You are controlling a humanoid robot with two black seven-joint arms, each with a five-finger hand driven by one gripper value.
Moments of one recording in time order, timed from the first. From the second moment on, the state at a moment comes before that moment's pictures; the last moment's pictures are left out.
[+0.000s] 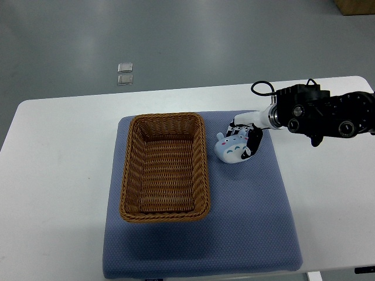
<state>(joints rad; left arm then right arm) -0.02 0.00 -0.16 -0.12 0.06 -0.06 0.01 1.41 -0.36 -0.44 1.11 -0.72 0.14 -0.18</state>
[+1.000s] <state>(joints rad) -0.03 0.00 -0.16 -0.13 0.06 -0.06 0.01 1.65 -0.20 -0.38 1.15 -0.64 0.07 -0.12</state>
